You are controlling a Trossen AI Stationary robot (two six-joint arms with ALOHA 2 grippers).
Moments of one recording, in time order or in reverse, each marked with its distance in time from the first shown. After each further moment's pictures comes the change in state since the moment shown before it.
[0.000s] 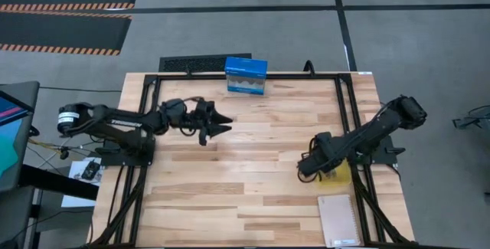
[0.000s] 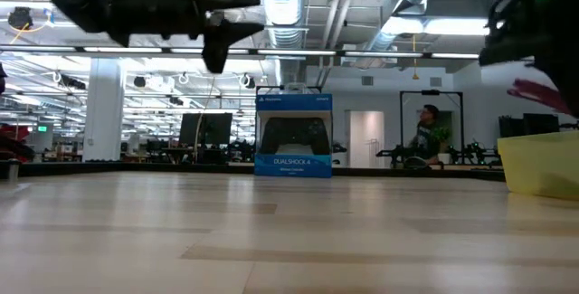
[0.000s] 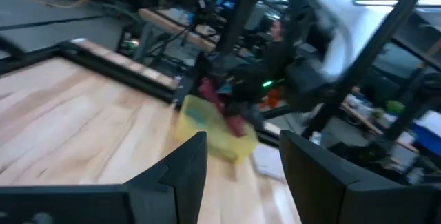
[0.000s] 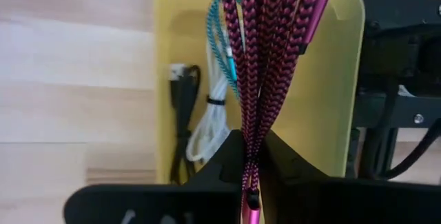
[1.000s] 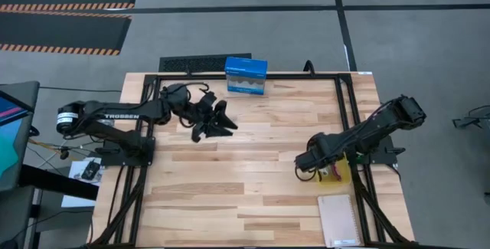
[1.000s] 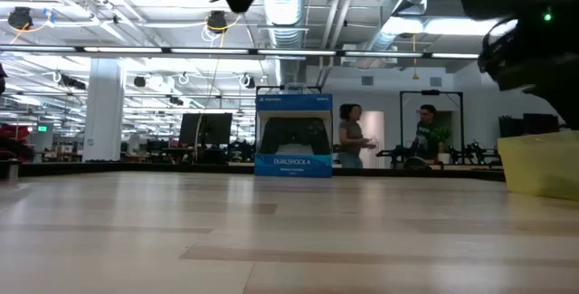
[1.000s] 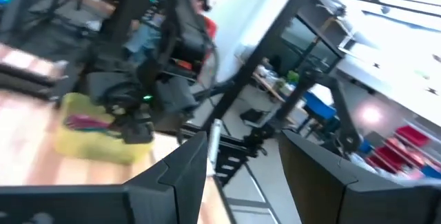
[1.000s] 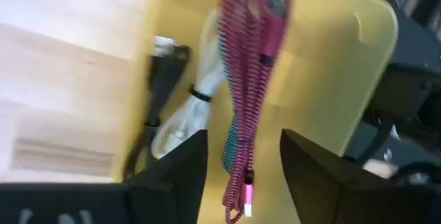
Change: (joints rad) left arm -0.005 -0.012 0.347 -0.318 0.359 -0.124; right arm -0.078 0.006 -0.089 0.057 -0.076 -0.352
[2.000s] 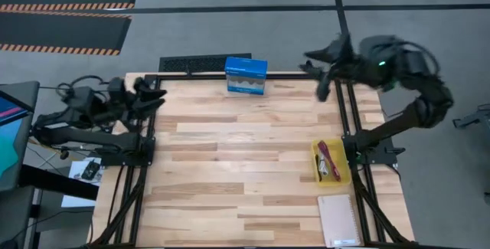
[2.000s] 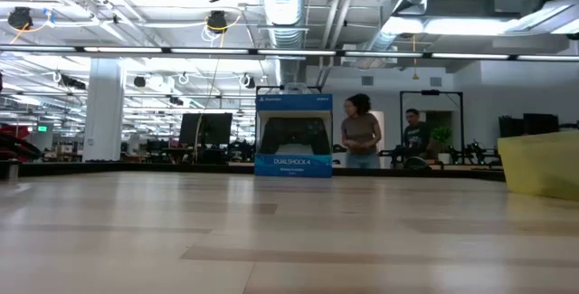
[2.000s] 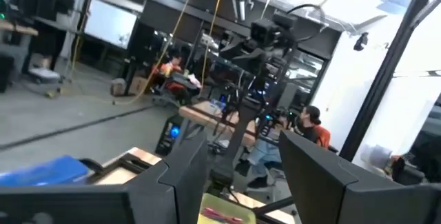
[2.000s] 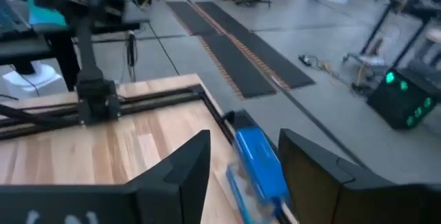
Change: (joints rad) left arm -0.217 -0.805 0.025 -0.639 -0.843 0.237; right arm -0.384 -0.180 1.080 0.325 0.432 -1.543
